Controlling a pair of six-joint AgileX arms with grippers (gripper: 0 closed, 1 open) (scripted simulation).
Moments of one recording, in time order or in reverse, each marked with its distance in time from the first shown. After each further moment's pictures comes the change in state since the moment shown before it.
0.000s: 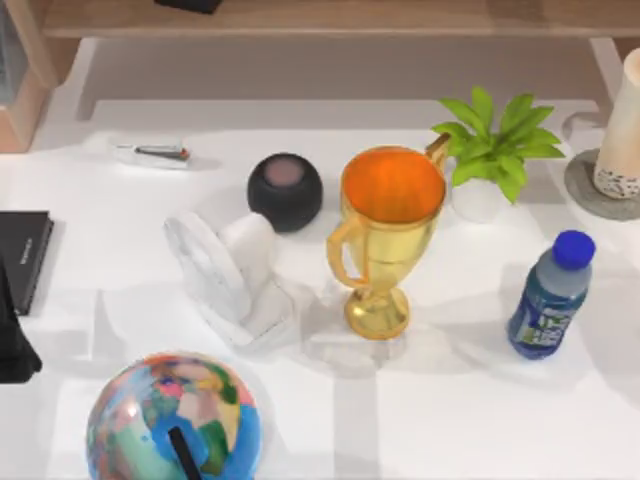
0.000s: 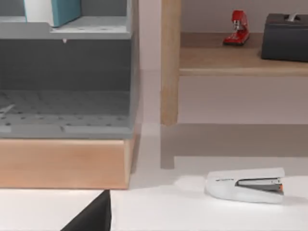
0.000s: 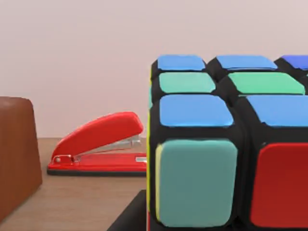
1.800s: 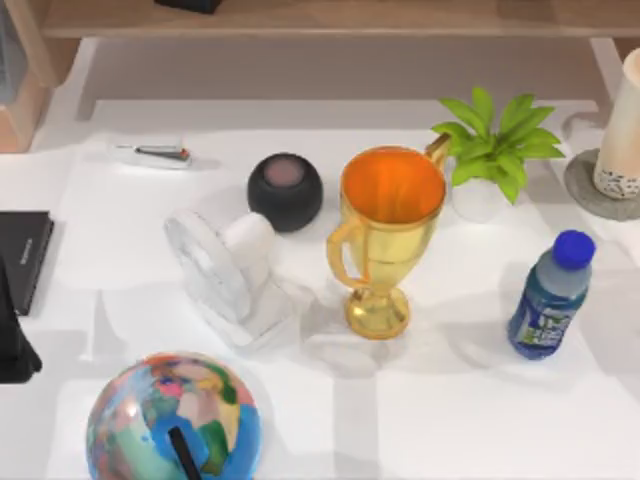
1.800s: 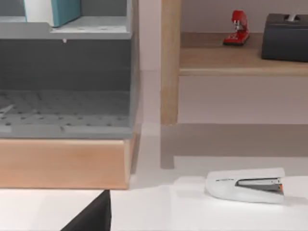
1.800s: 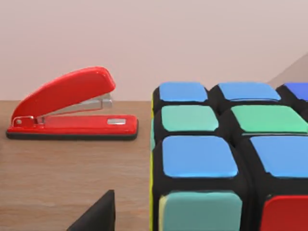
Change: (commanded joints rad) left arm 0.000 0.000 0.000 0.000 0.000 0.000; right arm -0.031 0.052 0.031 -0.049 -0.010 0.013
